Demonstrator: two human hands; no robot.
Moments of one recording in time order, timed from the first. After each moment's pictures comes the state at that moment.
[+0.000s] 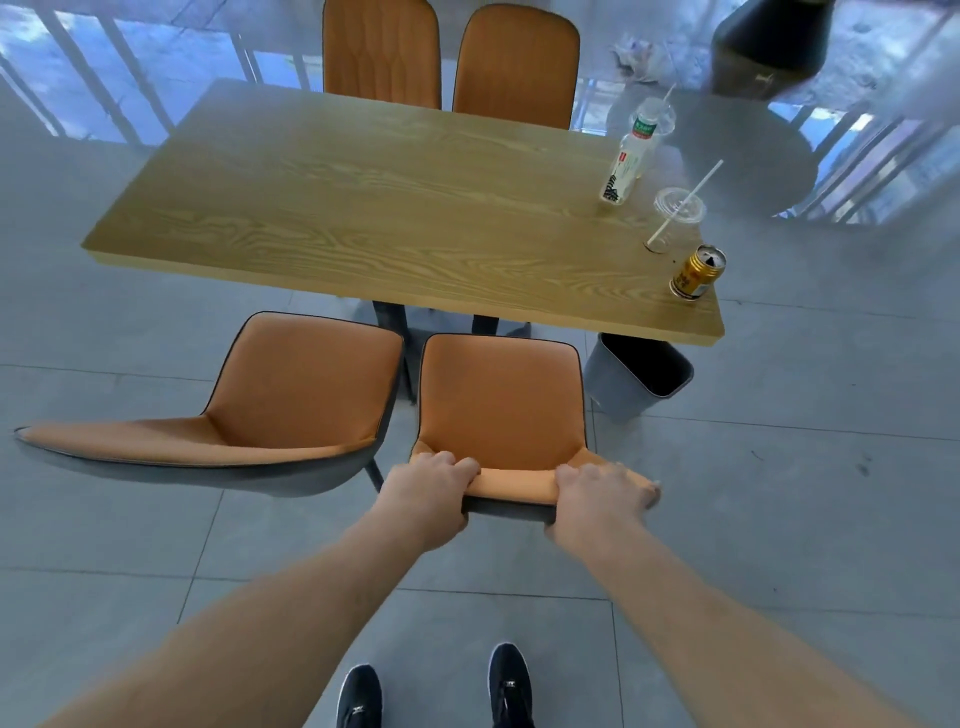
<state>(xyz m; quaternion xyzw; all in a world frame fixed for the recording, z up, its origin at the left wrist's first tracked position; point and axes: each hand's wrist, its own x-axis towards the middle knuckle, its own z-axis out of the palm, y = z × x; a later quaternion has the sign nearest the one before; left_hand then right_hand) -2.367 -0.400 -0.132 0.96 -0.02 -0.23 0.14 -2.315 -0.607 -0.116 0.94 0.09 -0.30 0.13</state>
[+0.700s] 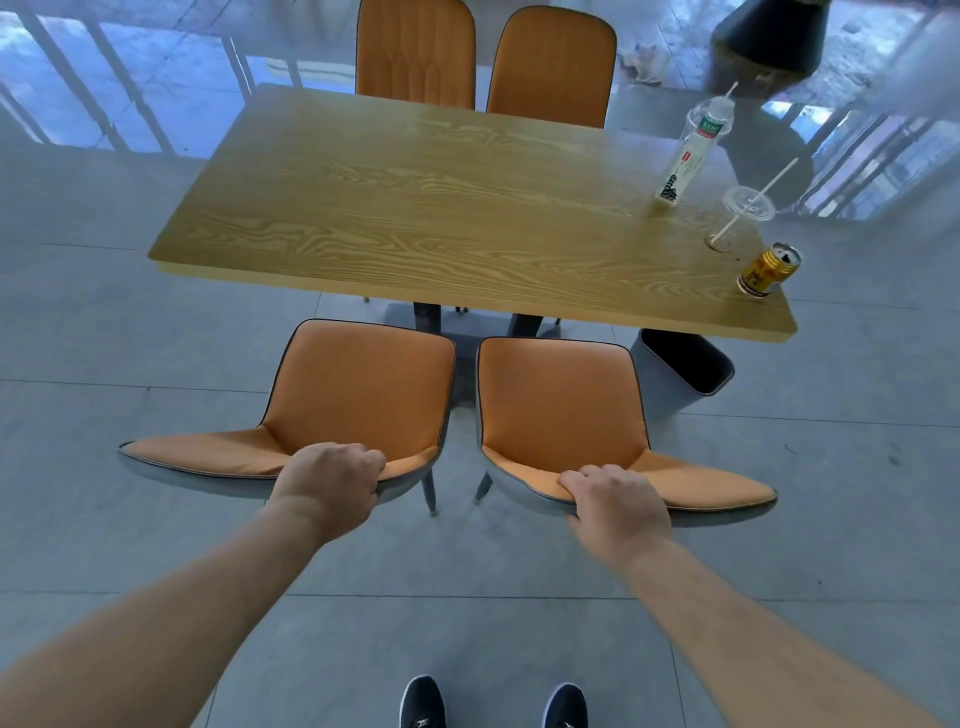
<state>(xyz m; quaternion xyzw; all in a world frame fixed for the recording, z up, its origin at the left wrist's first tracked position) -2.431 -0.147 -0.145 0.99 -0.05 -0.09 -0.01 -2.360 -0.493 -0.143 0.96 0.27 -0.09 0.06</state>
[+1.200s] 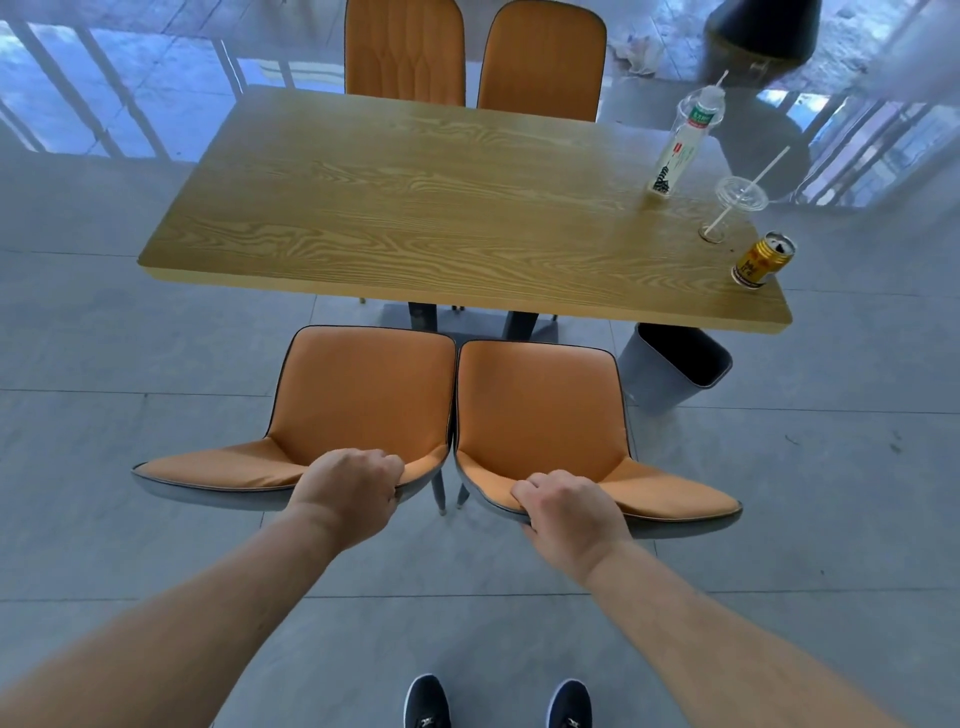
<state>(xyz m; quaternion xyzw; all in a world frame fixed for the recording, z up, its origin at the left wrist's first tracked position) -2.424 -0.170 -0.148 0.99 -0.09 -0.10 0.00 -2.377 -0.462 -0.145 0.93 0.35 -0.10 -0.02</state>
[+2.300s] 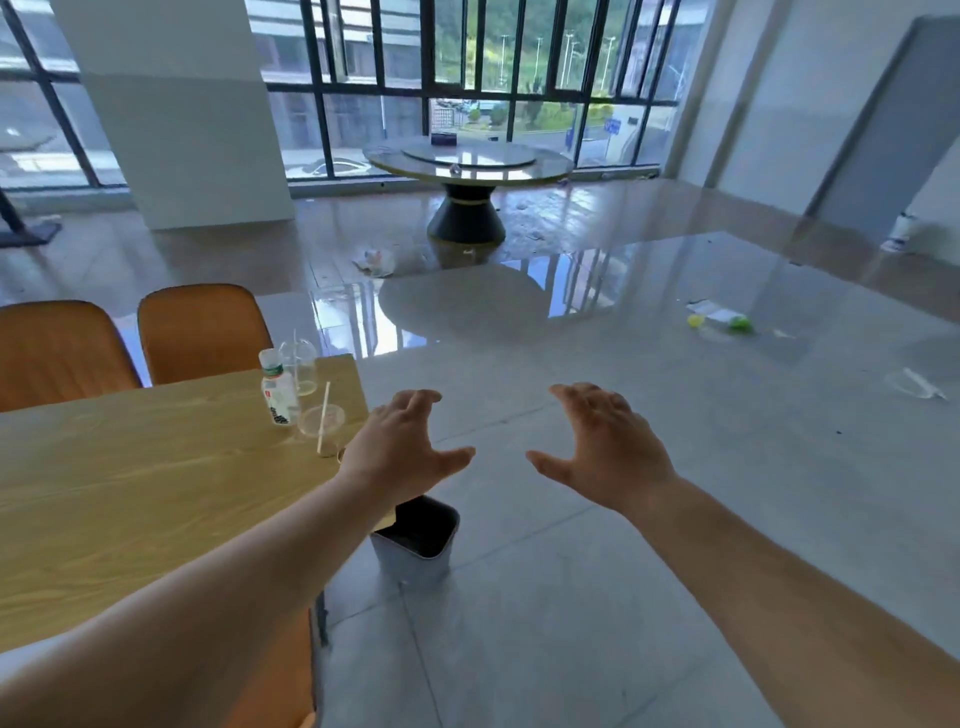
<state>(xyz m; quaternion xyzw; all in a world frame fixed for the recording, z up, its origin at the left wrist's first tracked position) -2.095 -0.818 0.142 0.96 -0.15 0.04 0.23 -2.152 -1.083 0.164 0.99 0.02 0.10 -0.07</state>
